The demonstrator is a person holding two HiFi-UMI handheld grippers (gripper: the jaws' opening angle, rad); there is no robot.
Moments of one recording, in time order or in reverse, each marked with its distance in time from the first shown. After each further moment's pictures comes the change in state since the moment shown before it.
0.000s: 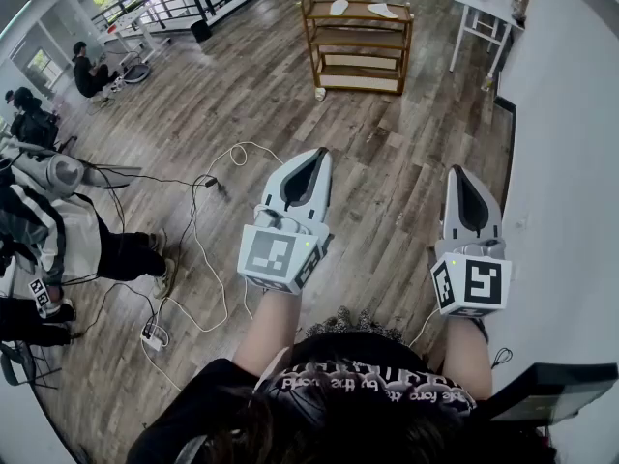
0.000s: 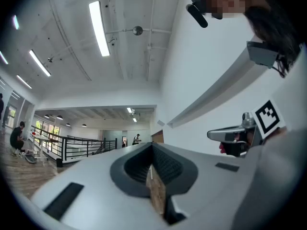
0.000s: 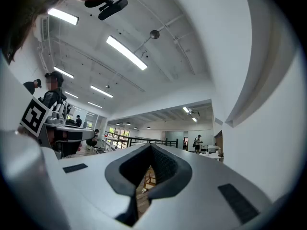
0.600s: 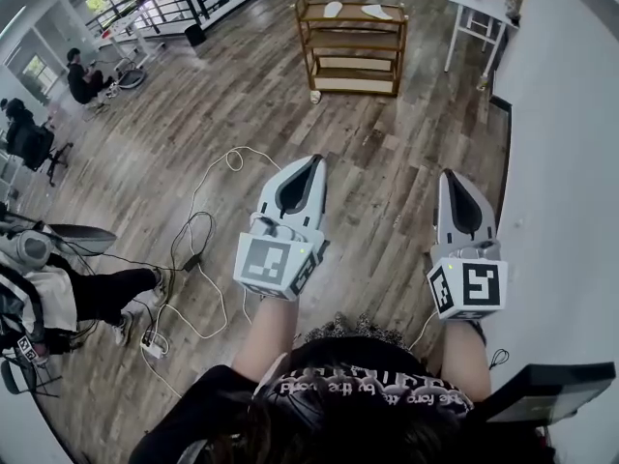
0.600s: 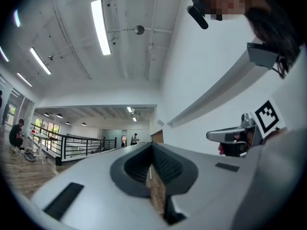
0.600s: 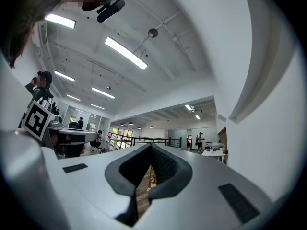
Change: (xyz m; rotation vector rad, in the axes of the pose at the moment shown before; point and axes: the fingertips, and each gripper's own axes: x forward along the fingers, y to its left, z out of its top) left arm 0.007 0.009 -0.005 -0.015 0.002 -0.002; right arm 0.011 0.003 -0.012 0.035 0.003 0.031
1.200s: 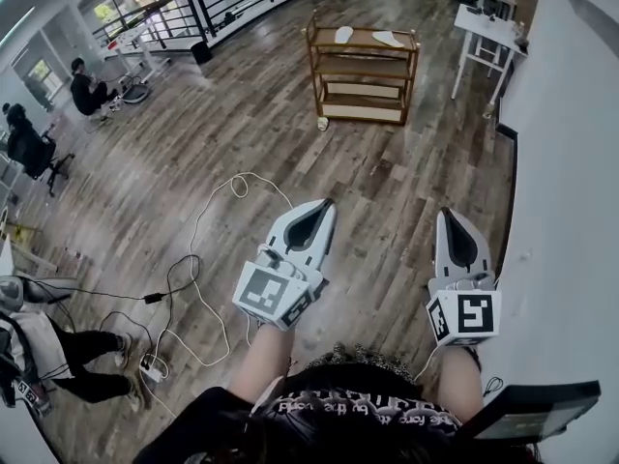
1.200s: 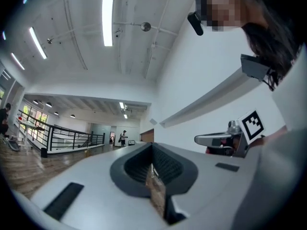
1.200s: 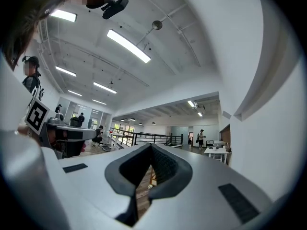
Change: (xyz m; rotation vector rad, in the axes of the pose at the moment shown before) left arm 0.009 0.047 -0.032 -0.083 0.005 -0.133; right arm 0.055 0.031 -0.028 -0.028 0.051 0.017
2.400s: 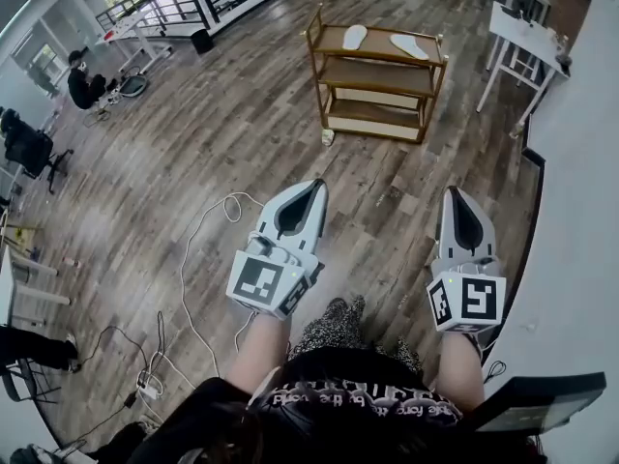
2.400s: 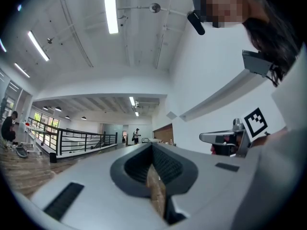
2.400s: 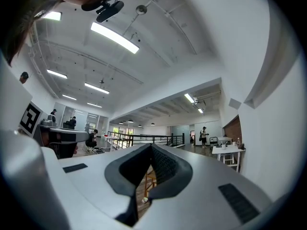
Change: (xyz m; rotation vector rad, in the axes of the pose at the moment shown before) left arm 0.280 0.211 -0.054 0.043 0.038 0.148; right arm 0.341 -0.139 -0.061 0.073 -0.022 0.012
